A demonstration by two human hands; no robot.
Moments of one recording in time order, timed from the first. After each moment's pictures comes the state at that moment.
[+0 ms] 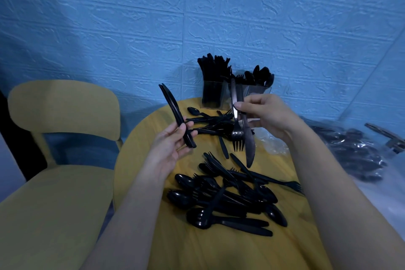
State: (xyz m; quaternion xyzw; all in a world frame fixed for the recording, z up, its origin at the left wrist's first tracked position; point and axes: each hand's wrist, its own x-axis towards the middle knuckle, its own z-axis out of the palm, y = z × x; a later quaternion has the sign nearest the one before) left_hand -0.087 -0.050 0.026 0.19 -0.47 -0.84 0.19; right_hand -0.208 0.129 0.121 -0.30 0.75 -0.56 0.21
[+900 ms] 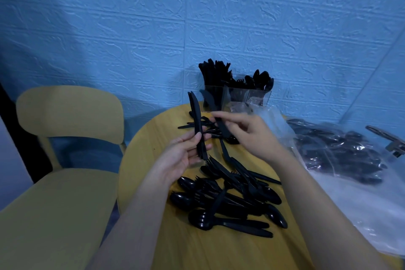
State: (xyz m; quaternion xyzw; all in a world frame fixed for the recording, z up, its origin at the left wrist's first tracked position) left_hand -0.085 -0.036 0.032 0.11 -0.51 -0.85 0.09; right_hand -0.168 0.121 0.095 -0.45 0.77 -0.45 0.05
